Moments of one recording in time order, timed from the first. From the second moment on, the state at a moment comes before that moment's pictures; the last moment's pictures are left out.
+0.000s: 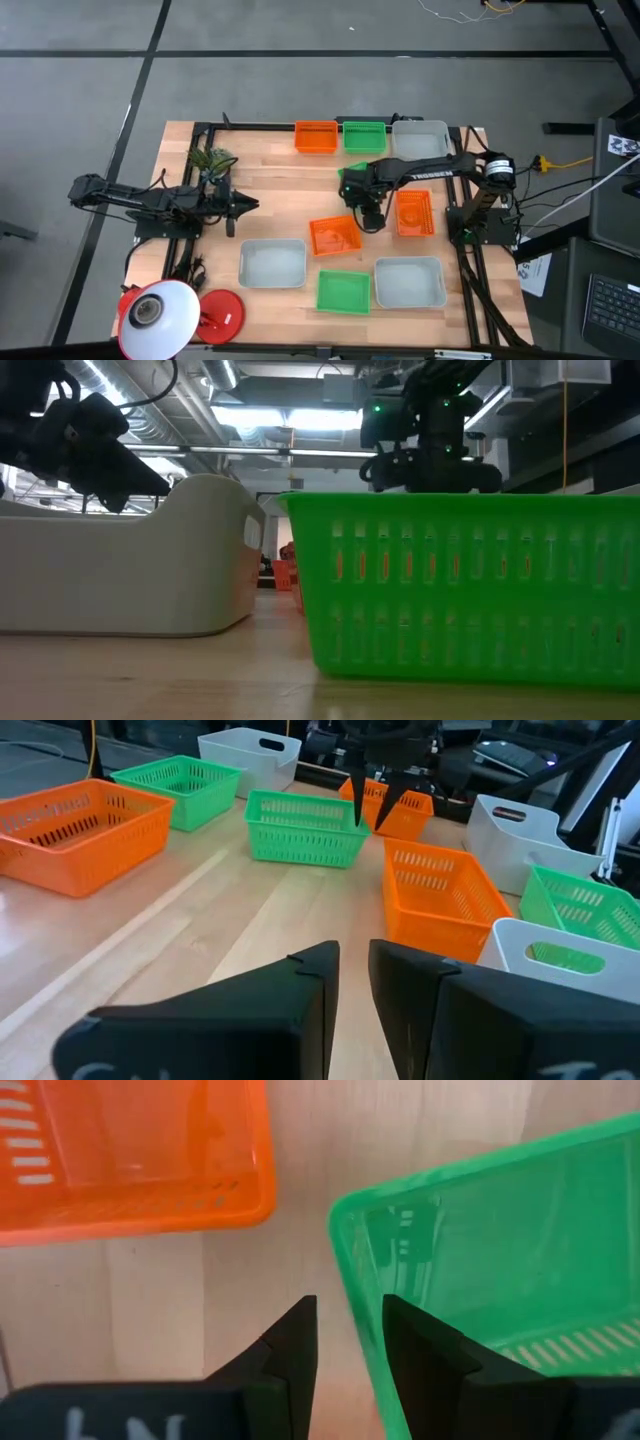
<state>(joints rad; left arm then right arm) -0.12 0.21 0.01 0.06 -0.34 -0.25 -0.13 1.77 1.22 -0.90 -0.03 -0.22</state>
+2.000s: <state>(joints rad) -0.12 0.21 0.01 0.06 -0.34 -0.23 -0.06 1.89 1.55 -0.91 0.28 -0.12</state>
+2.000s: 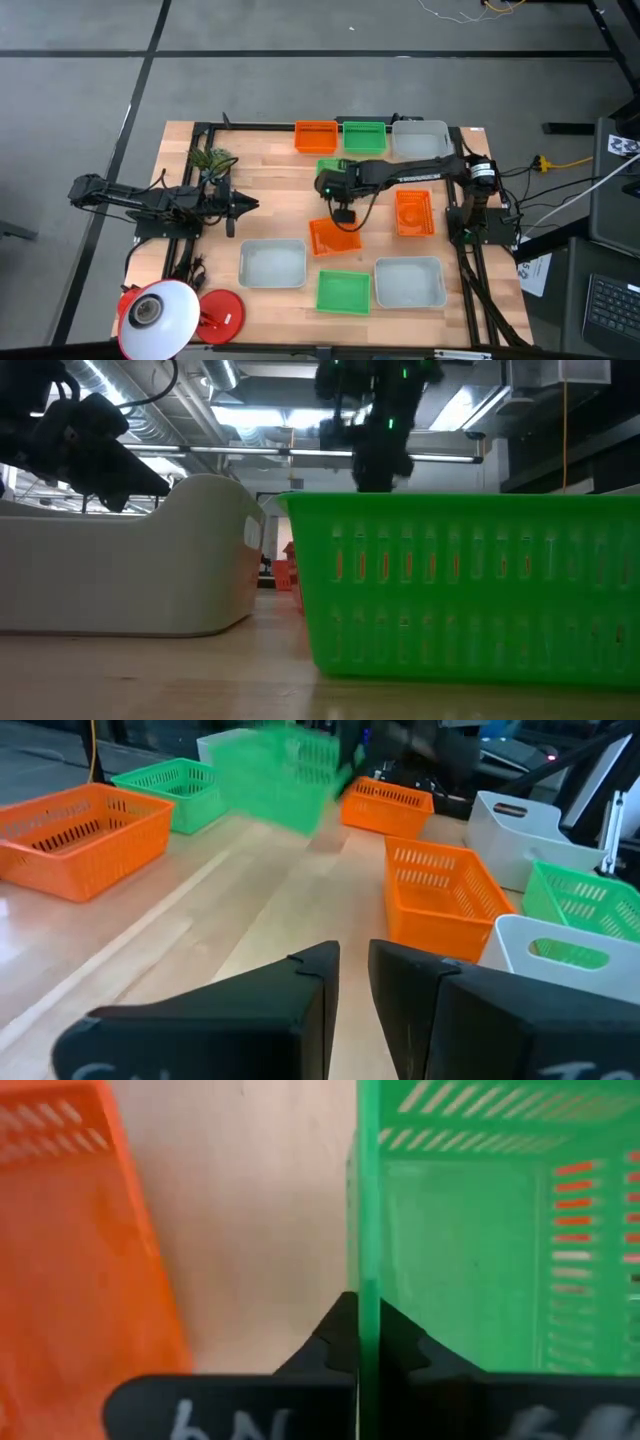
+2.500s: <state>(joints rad) -0.12 0.21 0.01 0.06 -0.34 -0.12 -0.37 1.80 1.66 -1.14 0.25 -0.41</state>
